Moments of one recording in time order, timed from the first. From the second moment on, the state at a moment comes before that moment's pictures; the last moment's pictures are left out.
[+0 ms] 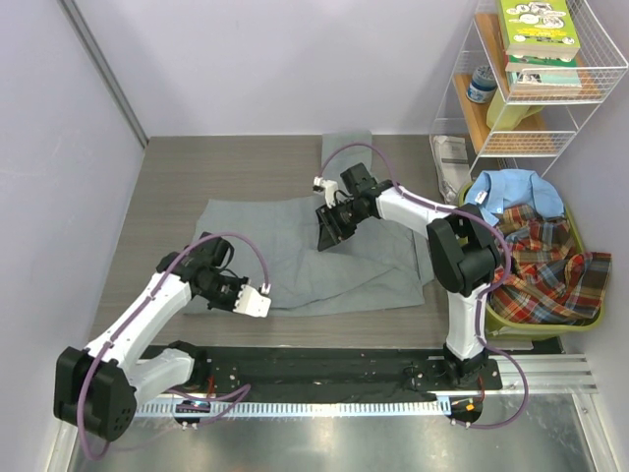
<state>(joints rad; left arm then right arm) -0.35 1.05 0.69 -0.99 0.43 1.51 0.51 2.00 1.44 -0.50 -0.64 -0.08</state>
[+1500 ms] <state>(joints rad) -0.01 1.70 1.07 -1.02 0.42 0.78 0.65 2.17 1.65 -0.63 -0.61 -0.24</state>
